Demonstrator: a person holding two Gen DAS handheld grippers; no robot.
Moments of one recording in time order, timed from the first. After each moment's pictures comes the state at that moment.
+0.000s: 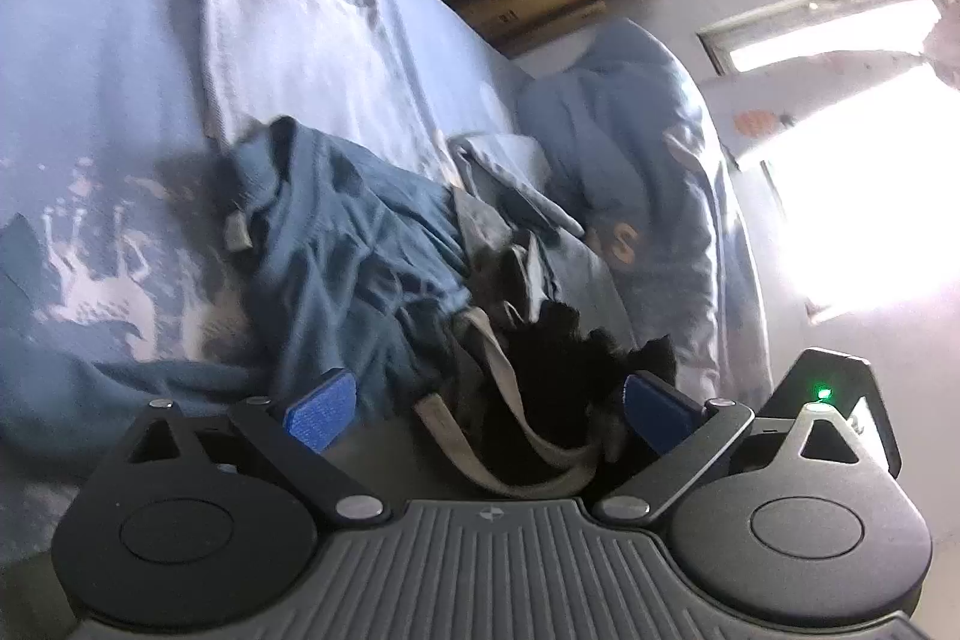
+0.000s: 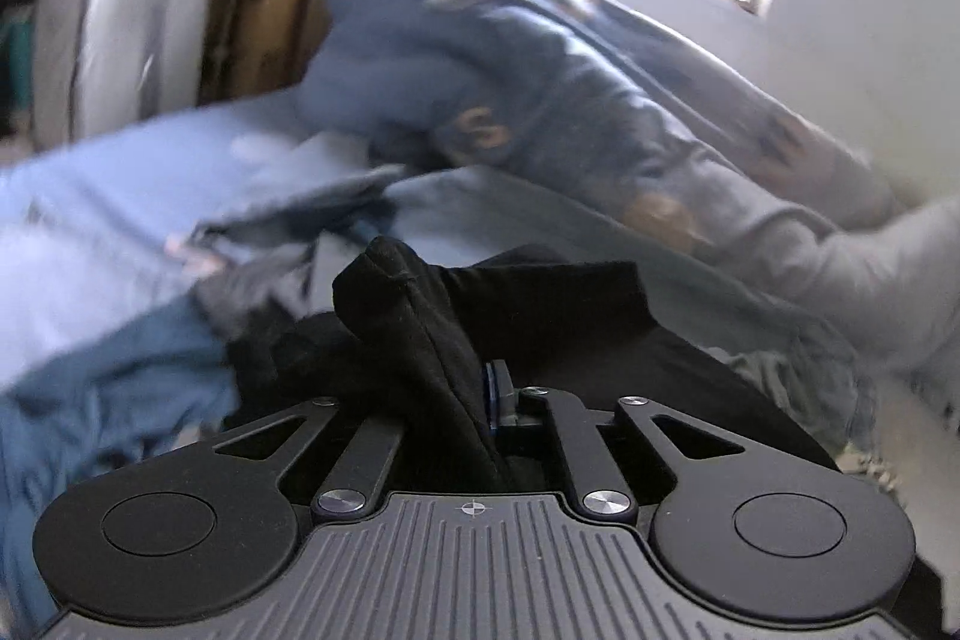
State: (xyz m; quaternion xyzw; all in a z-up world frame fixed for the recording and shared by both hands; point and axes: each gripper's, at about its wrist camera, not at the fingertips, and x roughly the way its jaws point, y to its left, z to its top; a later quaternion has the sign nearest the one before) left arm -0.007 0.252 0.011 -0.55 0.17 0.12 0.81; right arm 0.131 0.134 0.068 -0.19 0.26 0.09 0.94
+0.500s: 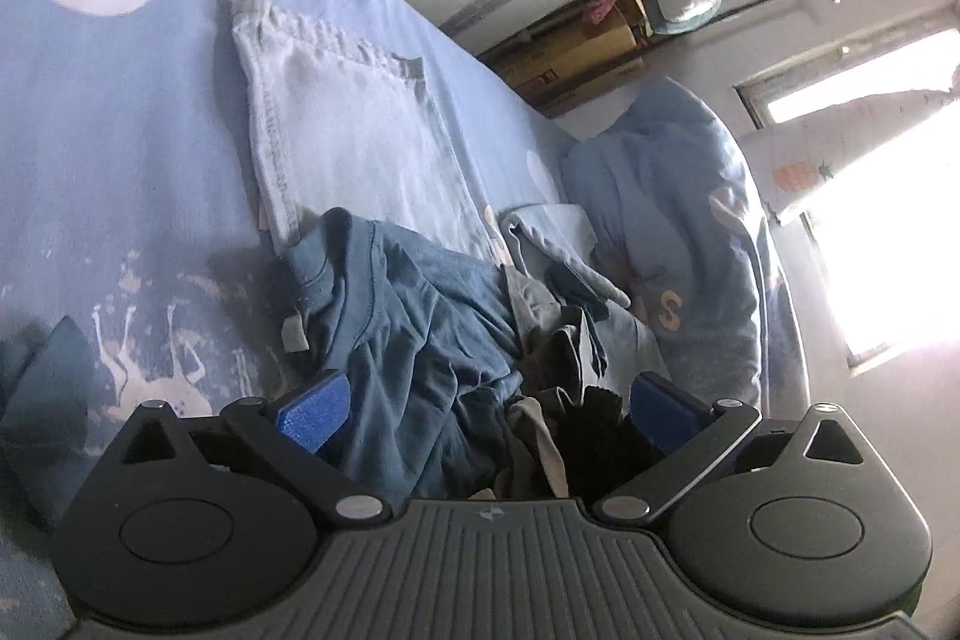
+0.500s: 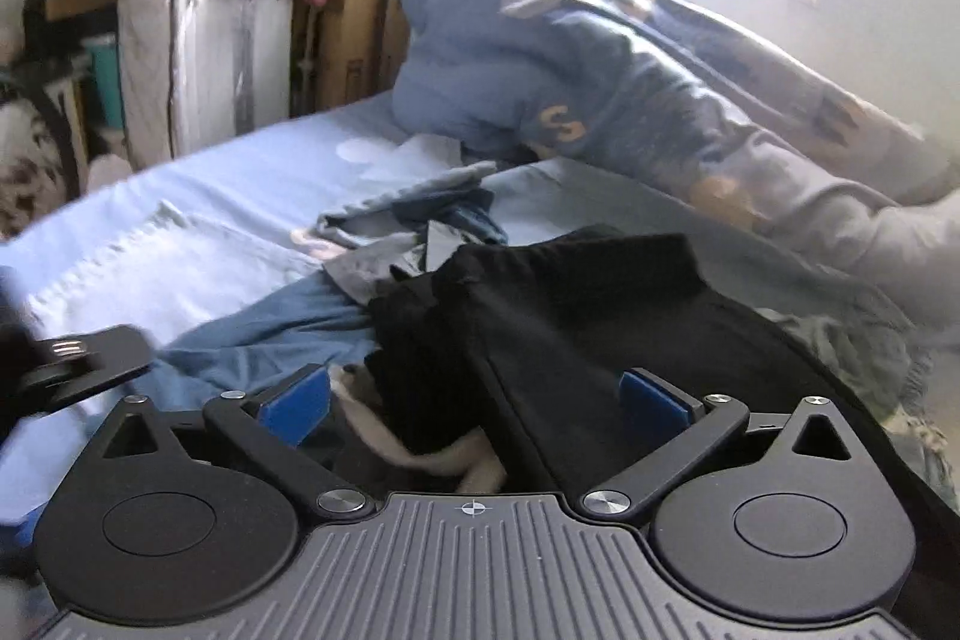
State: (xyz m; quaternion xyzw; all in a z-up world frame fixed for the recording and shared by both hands) left arm -0.003 0.277 0.018 -0.53 0.15 0.18 0.82; right arm 0.068 0.098 0.109 -0.11 0.28 0.18 0.94
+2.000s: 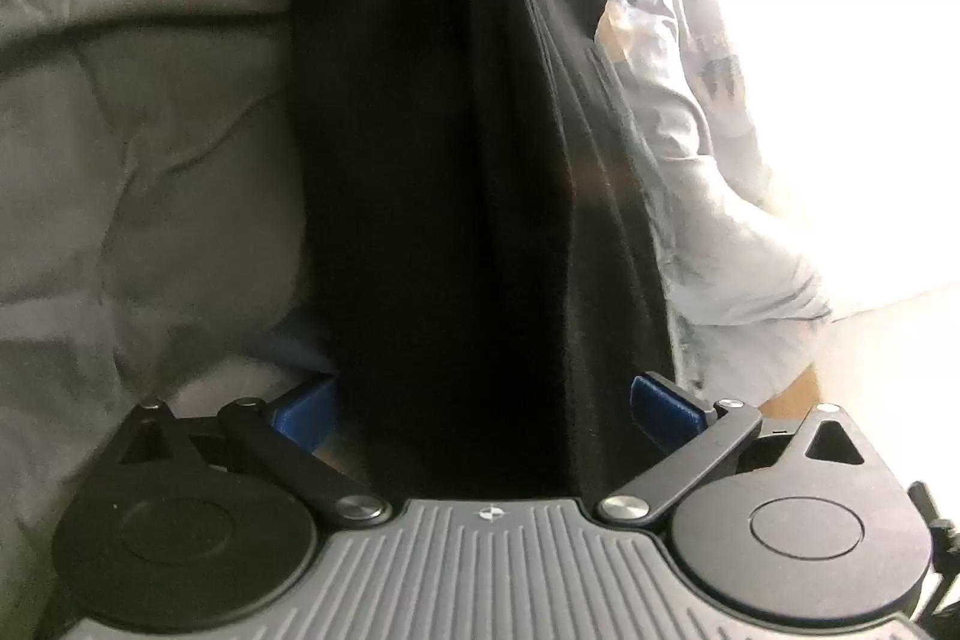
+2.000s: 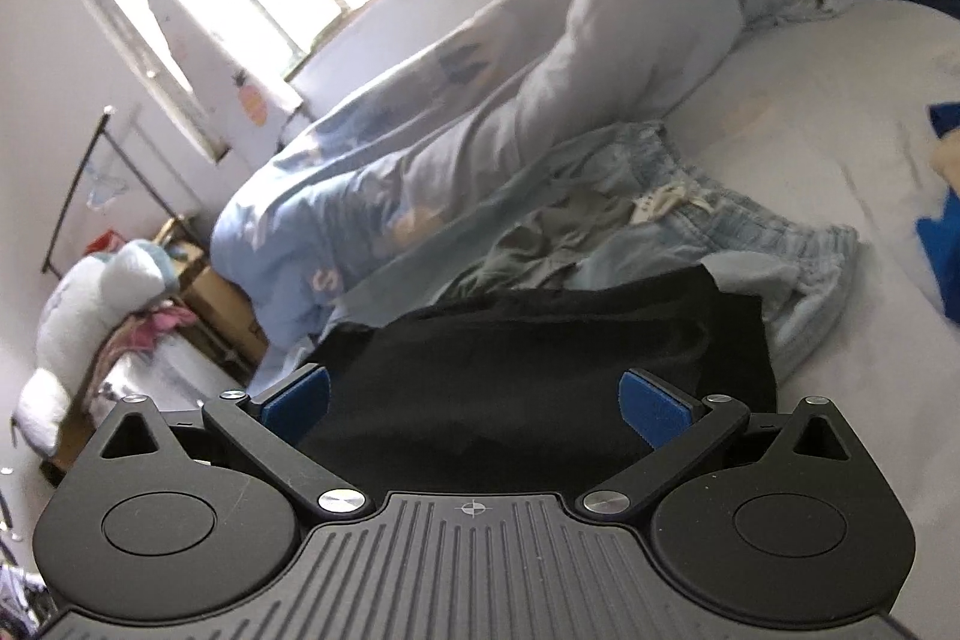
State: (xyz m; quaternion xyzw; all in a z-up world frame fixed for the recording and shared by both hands) left arm 0.033 0.107 -0.035 -0.50 0.37 -0.10 0.78; right arm 0.003 -0.270 0.101 0.31 0.25 0.09 0.91
